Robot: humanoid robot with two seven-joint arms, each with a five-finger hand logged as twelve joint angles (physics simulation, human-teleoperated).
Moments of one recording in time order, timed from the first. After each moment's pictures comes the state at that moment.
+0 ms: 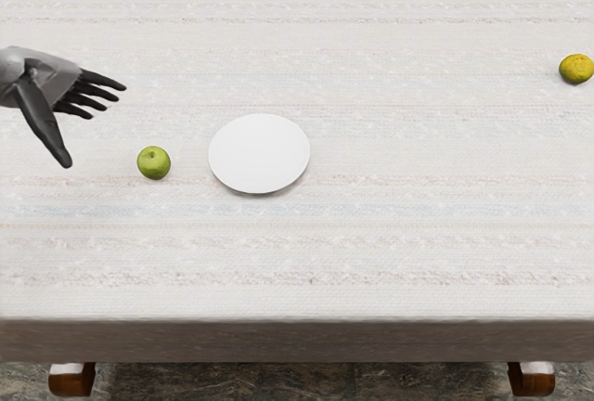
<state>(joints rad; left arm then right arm) -1.93 0.77 0.91 -1.15 -0.03 -0.61 0.07 -0.10 0.00 -0.07 0.21 0.03 0.00 0.06</state>
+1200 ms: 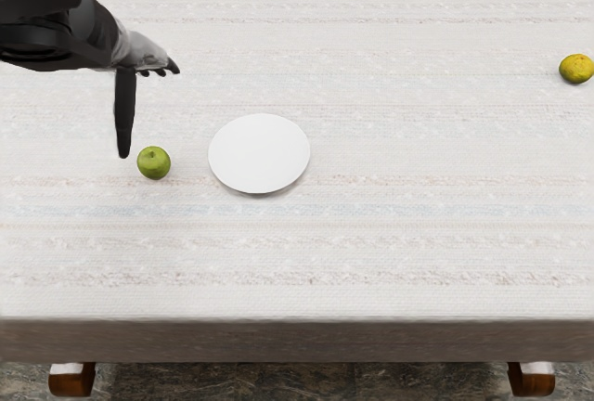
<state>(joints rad) -2.29 0.07 1.35 -1.37 -0.20 -0.21 0.09 -0.10 0.00 -0.07 0.21 0.03 0.00 0.06</state>
